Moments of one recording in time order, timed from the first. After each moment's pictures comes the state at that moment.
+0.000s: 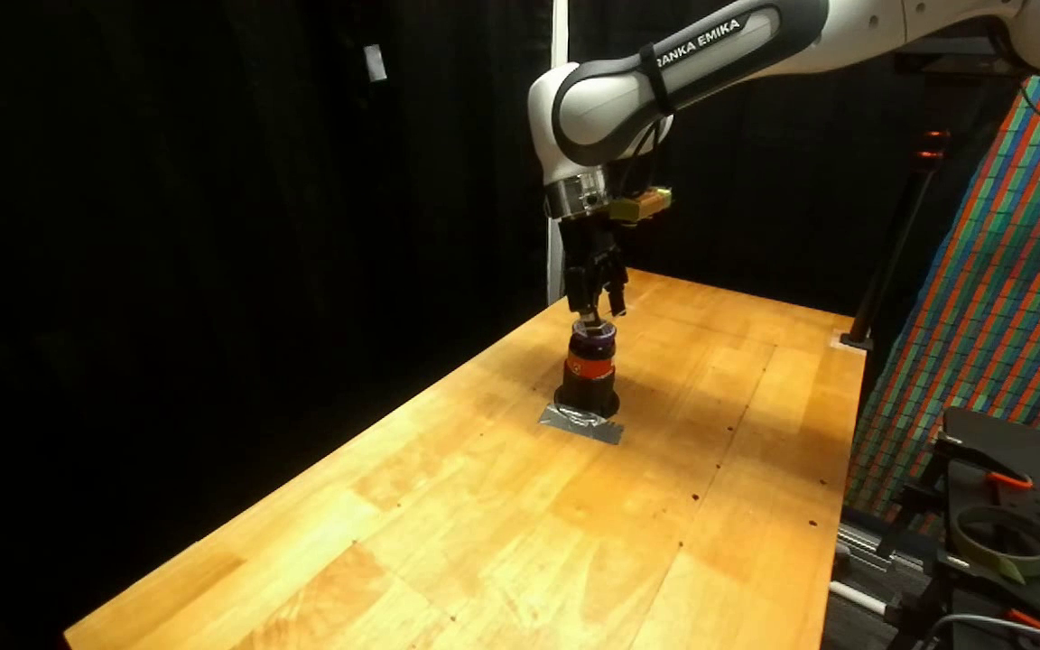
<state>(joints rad) 0.08 0.78 0.06 -1.24 0.01 1.69 -0.01</state>
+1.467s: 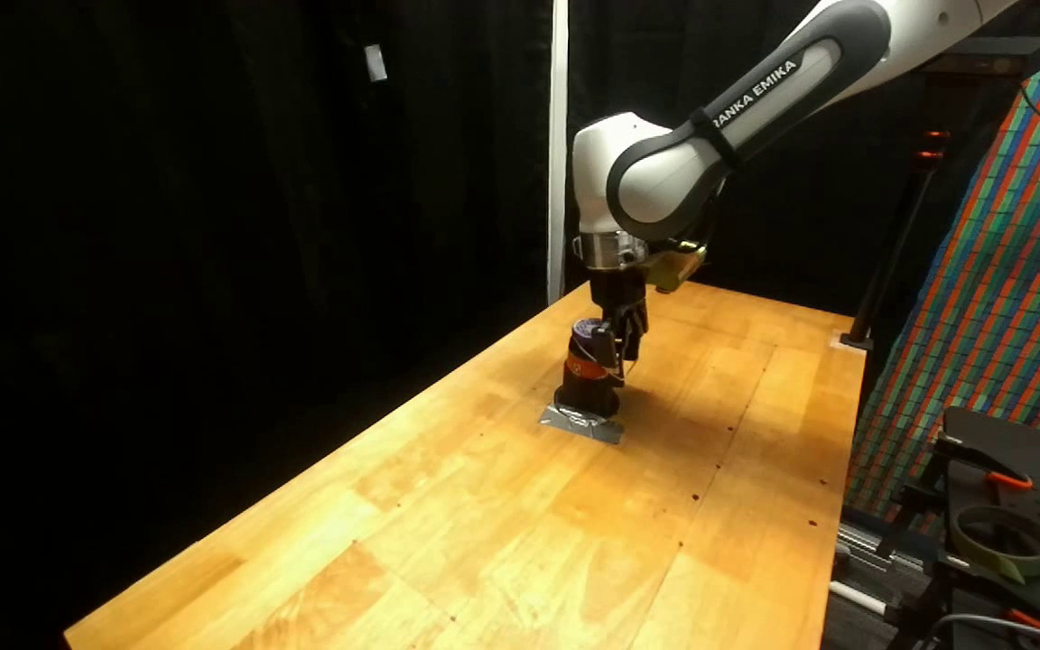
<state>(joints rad) 0.11 0.60 0.05 -1.72 -0.01 2.15 0.02</state>
